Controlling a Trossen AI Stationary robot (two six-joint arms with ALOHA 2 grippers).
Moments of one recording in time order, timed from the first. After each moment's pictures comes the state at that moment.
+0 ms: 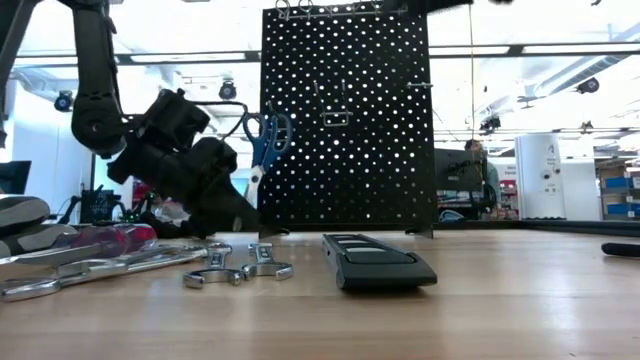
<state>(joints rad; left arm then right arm) 0.45 1.74 0.32 0.87 0.42 -0.34 0.48 1.63 1.28 -0.73 1.30 0.96</state>
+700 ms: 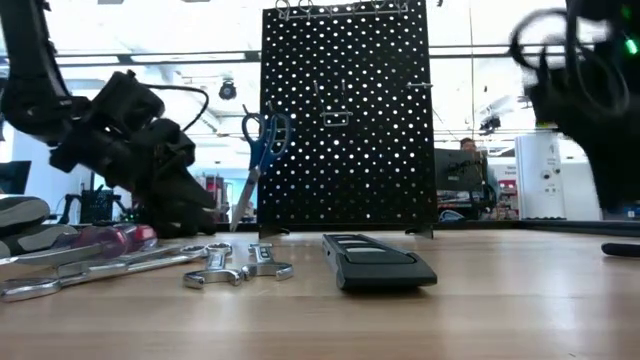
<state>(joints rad) 0.40 1.42 0.09 0.83 0.32 -0.50 0.57 1.62 0.89 -1.01 0.22 1.71</state>
